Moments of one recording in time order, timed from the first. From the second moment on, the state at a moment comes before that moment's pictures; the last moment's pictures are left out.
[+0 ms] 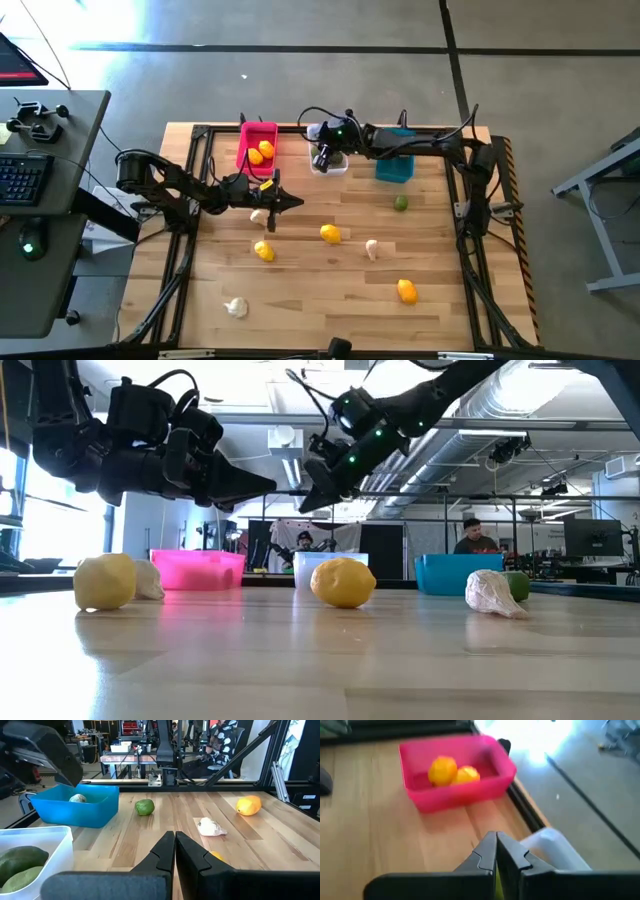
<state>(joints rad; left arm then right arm) 0.18 1.59 0.27 1.24 0.20 0.03 -0.41 1.92 1.38 -0.02 0.05 -0.14</state>
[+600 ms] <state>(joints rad) 0.18 1.59 0.27 1.22 0.19 0.03 -0.30 1.76 1.05 0.25 0.04 -0.10</state>
